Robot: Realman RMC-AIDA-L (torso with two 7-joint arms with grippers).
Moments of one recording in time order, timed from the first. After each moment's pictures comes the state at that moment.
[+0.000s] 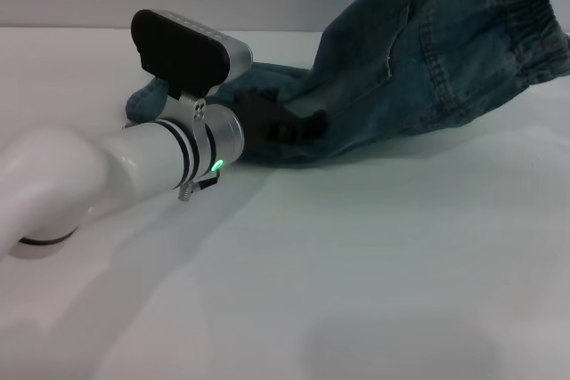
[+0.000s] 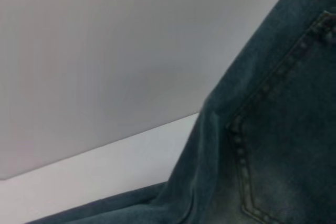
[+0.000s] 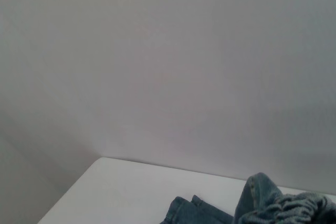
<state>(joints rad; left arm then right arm) -0.61 -2.08 2.03 0.78 1.46 0.16 -1.99 0.74 1.93 -0.59 -0.92 -2.11 -1.52 2.26</state>
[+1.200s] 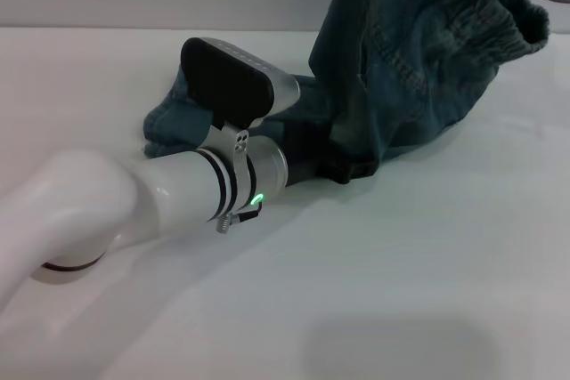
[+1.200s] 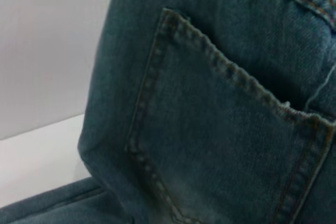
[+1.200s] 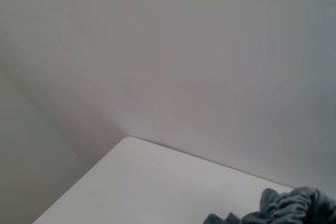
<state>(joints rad) -0.60 -2.08 2.18 0.85 1.36 0.19 -1.98 0.89 1.93 -0.69 -0.83 -2.12 -1.46 2.26</state>
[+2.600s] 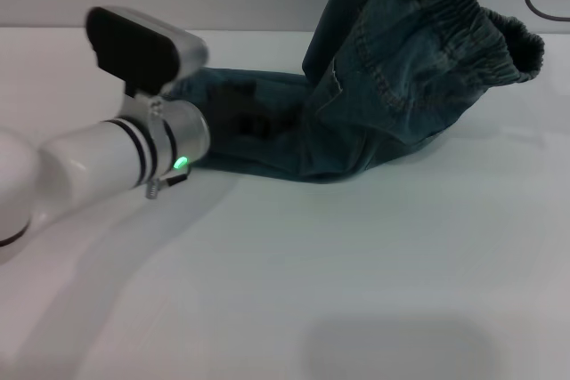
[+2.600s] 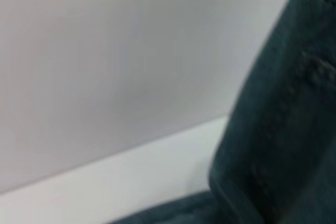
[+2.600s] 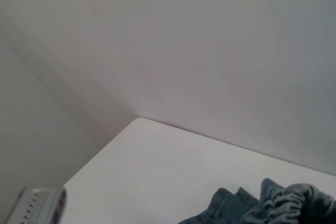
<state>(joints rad) -0.50 -2.06 1.89 0.86 1.38 0.29 -1.78 0.87 1.93 -0.73 -0.83 -2.11 -1.49 2.26</state>
